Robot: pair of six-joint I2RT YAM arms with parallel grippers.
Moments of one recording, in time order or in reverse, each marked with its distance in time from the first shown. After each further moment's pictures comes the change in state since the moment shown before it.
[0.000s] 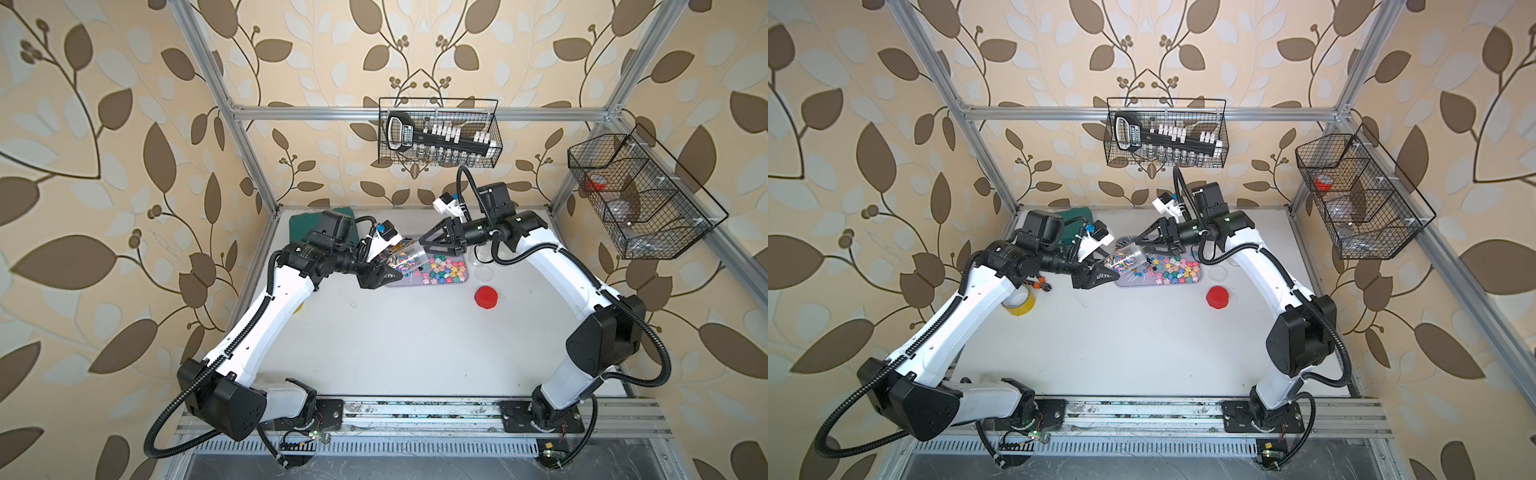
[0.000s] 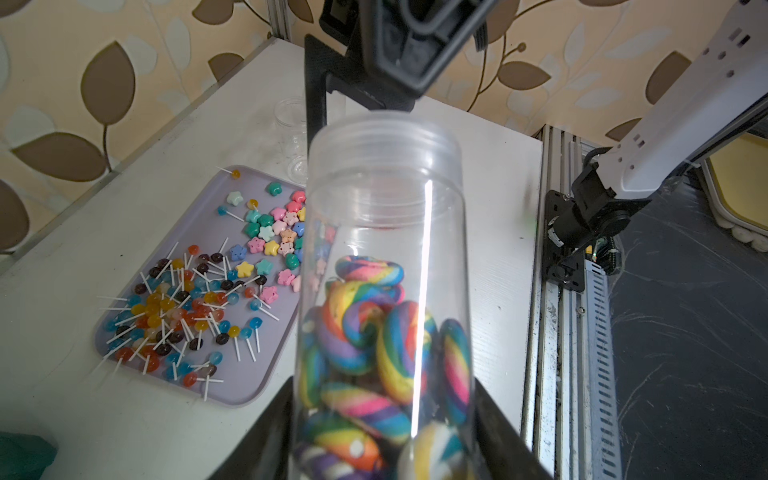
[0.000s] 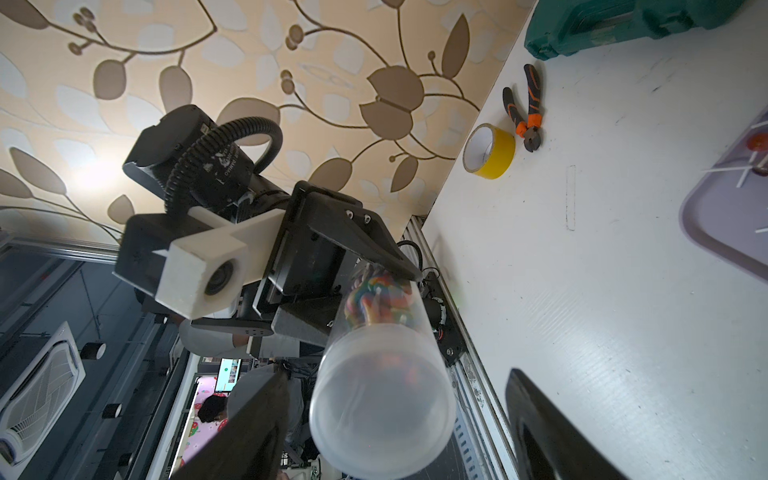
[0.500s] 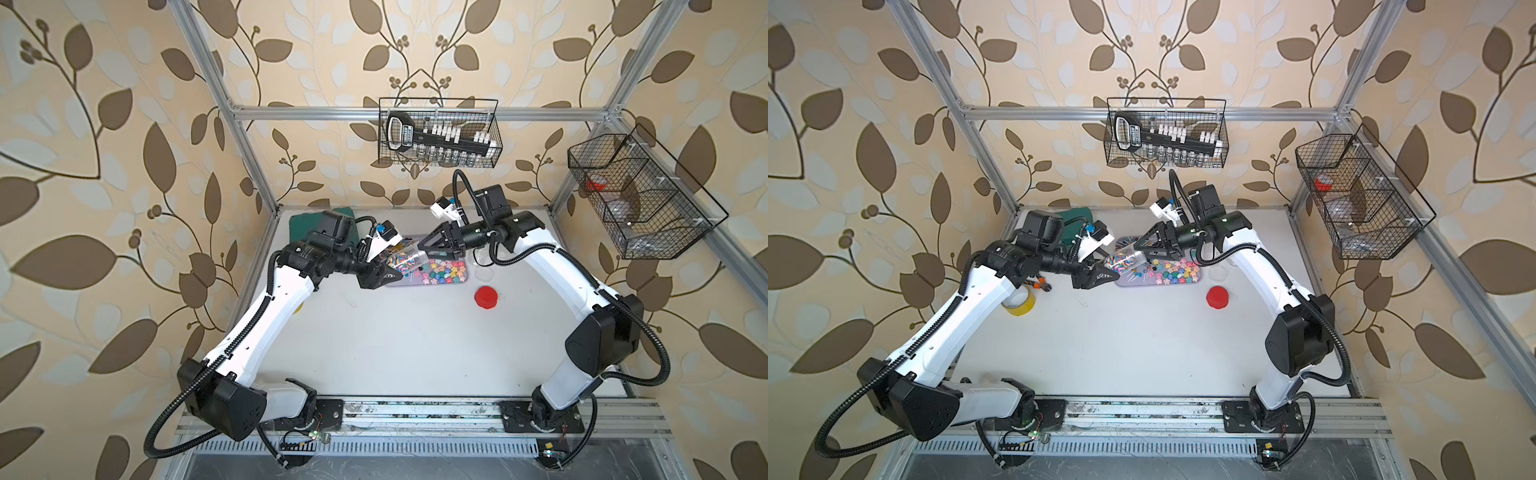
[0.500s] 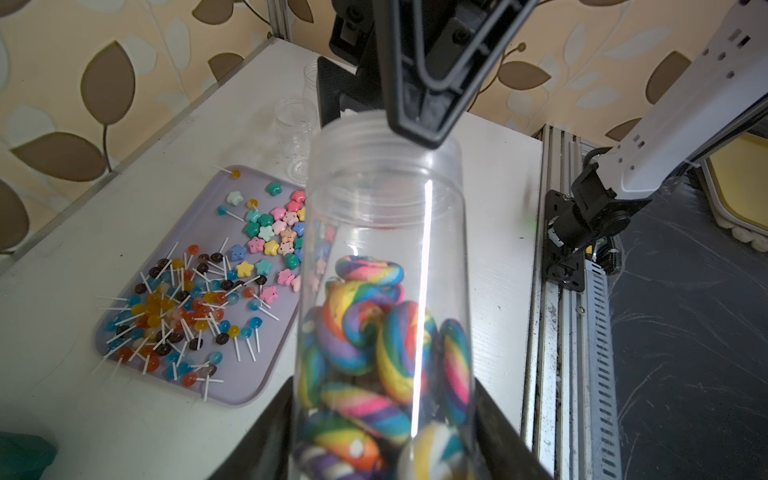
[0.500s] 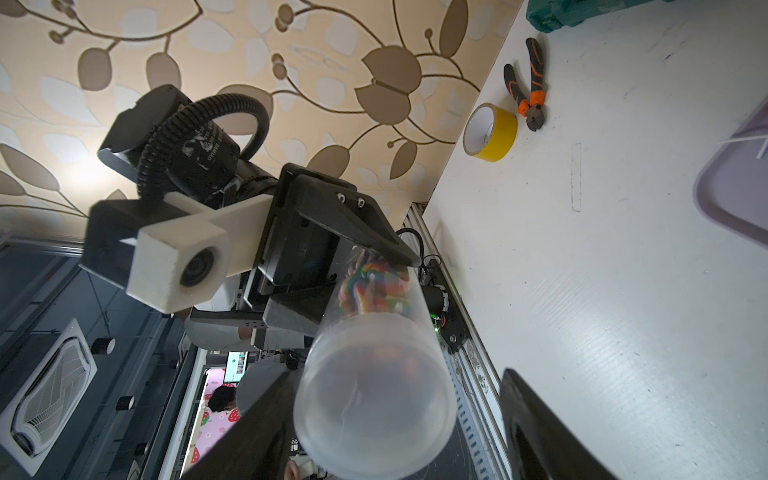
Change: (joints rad) left arm 0.000 0.000 0.000 0.000 0.000 0.000; right arm 0.018 0.004 0.001 -0.053 -0.001 -0.028
